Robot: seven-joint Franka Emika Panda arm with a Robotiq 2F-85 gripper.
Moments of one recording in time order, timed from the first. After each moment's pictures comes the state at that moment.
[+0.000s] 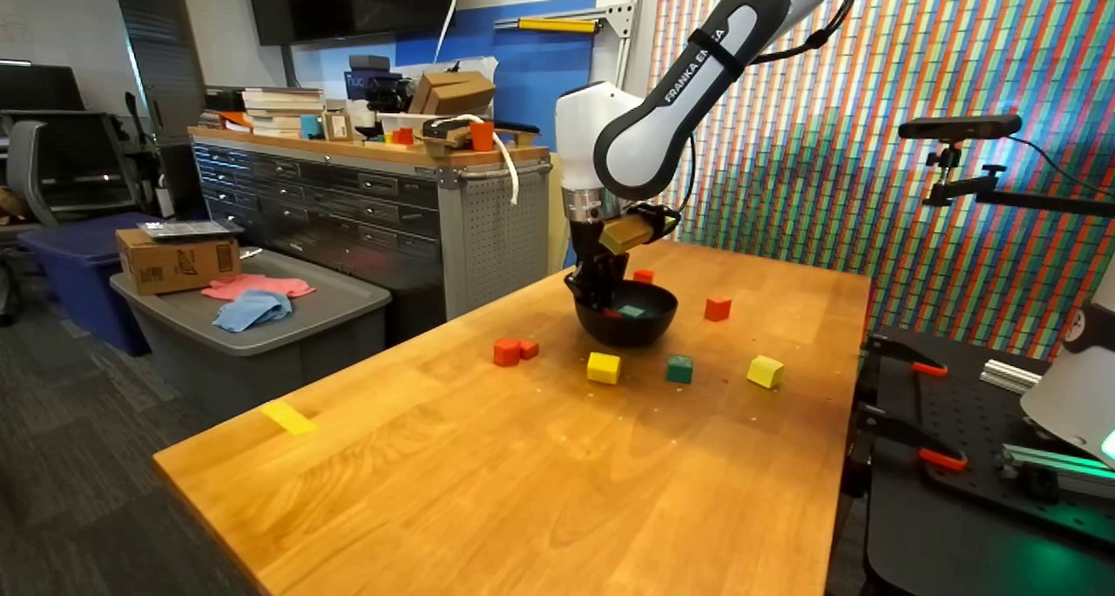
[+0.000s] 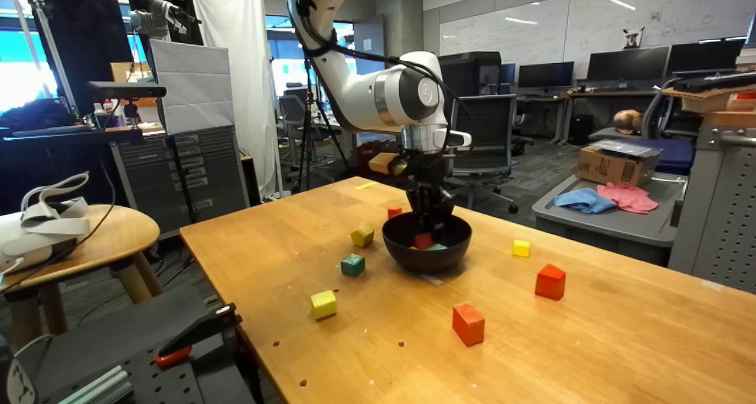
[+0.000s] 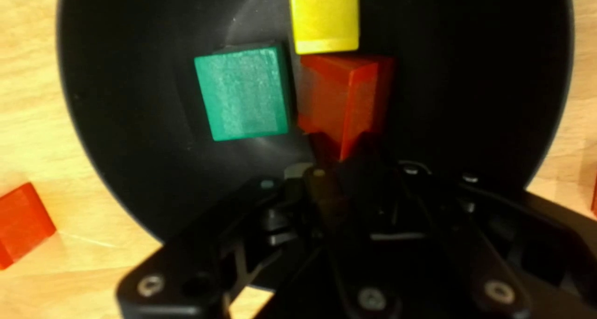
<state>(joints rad) 0.27 0.63 -0.09 -1.87 -0.15 2.42 0.46</state>
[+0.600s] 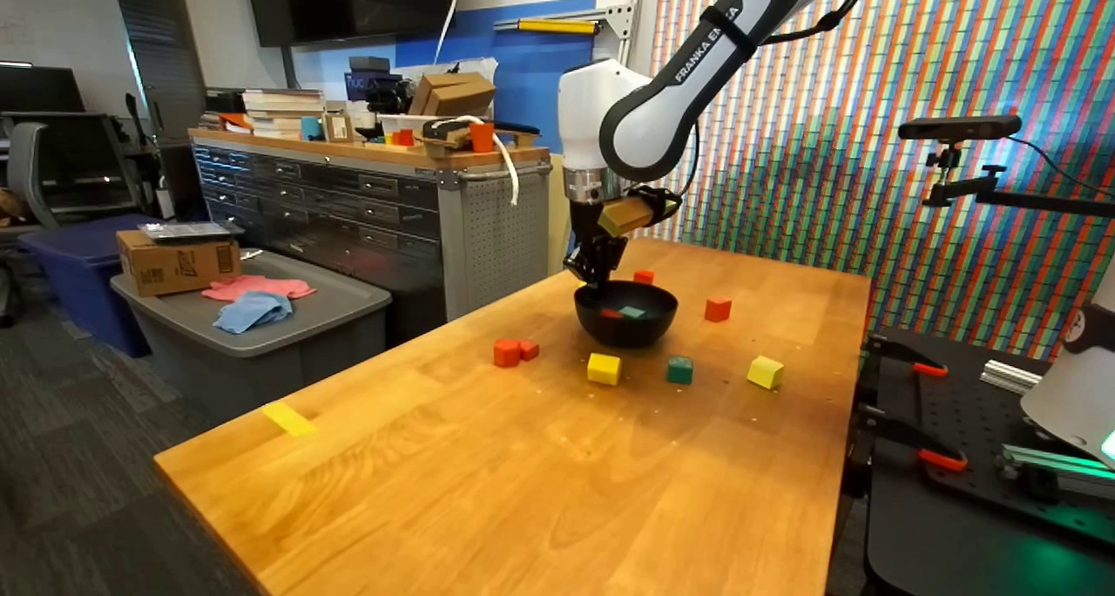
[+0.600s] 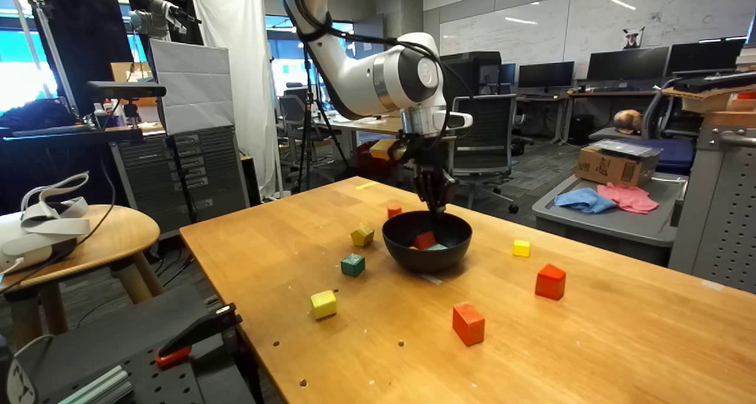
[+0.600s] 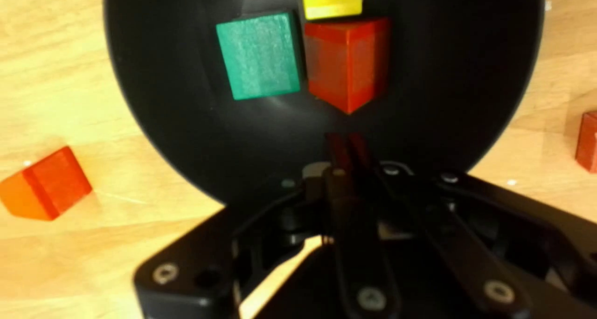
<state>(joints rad) 0.28 0.57 -0.11 -1.90 -0.20 2.42 0.51</state>
